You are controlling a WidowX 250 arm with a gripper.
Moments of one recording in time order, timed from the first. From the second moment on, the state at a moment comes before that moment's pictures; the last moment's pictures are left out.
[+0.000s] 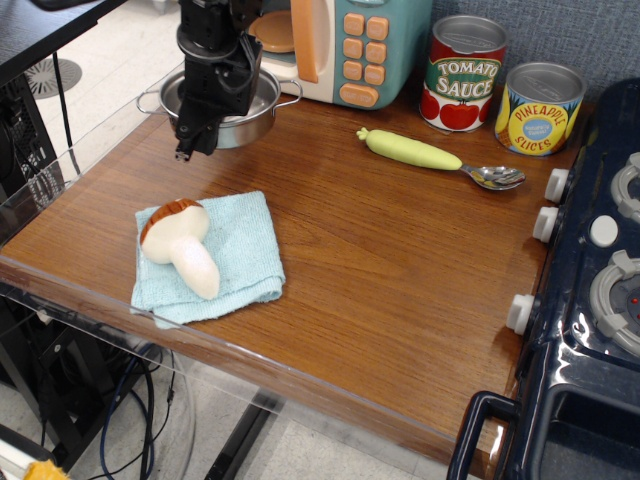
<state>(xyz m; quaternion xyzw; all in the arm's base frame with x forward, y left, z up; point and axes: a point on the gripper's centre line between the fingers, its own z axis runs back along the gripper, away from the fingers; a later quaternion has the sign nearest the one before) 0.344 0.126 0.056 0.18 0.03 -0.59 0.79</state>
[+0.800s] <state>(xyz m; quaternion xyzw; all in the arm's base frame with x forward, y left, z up) 0.383 0.154 0.021 0.16 0.06 -0.56 0.81</state>
